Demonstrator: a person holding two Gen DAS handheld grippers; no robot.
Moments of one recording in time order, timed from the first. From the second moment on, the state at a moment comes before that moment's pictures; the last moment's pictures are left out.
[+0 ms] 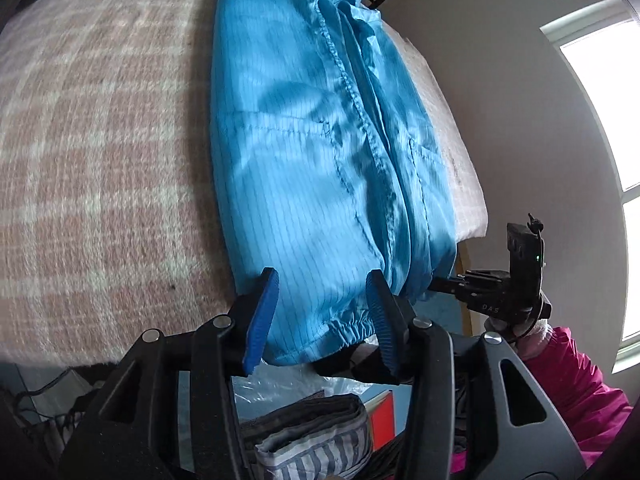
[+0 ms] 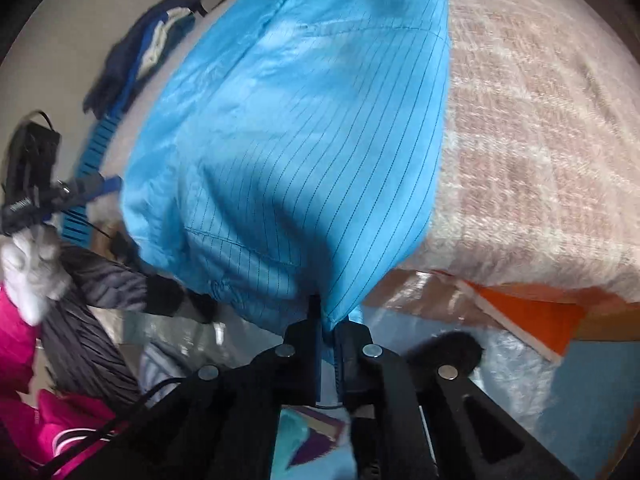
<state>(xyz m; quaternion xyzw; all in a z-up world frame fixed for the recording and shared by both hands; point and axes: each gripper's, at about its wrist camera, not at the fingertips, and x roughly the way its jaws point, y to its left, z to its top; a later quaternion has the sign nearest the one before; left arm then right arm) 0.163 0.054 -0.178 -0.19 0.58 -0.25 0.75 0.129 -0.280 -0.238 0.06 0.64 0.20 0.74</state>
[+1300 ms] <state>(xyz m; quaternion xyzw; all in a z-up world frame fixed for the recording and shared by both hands) 0.132 0.044 -0.257 -0.24 0.60 -0.31 0.70 0.142 -0.266 -0.237 0.04 0.62 0.33 0.71</state>
